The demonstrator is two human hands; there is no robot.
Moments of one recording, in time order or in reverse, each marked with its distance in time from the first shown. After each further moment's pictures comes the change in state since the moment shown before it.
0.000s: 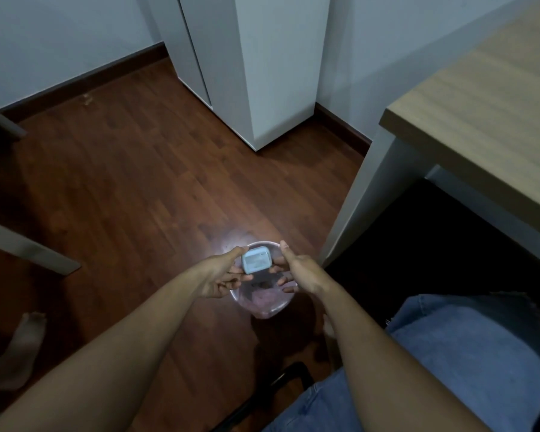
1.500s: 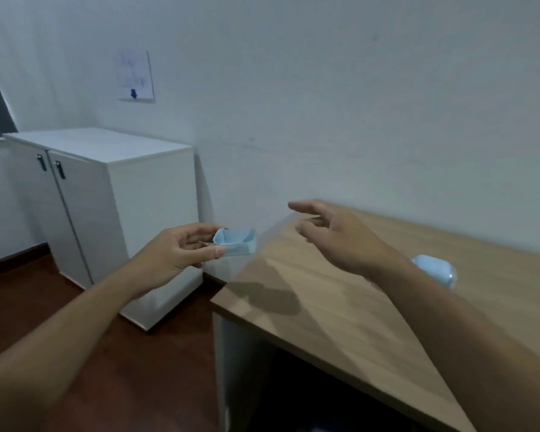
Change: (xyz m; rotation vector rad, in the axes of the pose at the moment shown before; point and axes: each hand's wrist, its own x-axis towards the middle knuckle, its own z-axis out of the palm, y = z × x) left_hand -0.314 0.276 0.082 0.341 -0.203 1.452; right_hand -0.364 -0.257 -0.228 -0.507 0.717 -0.794
